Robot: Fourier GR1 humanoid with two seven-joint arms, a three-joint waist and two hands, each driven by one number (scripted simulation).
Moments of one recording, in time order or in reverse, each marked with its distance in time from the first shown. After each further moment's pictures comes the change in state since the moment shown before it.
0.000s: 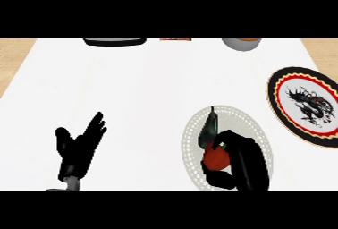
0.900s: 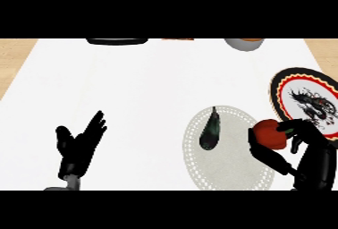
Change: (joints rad) left arm -0.012 -0.003 0.012 0.008 -0.009 -0.021 0.001; right arm 0.026 -0.038 -0.309 -0.169 -0.361 -0.312 0.021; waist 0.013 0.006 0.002
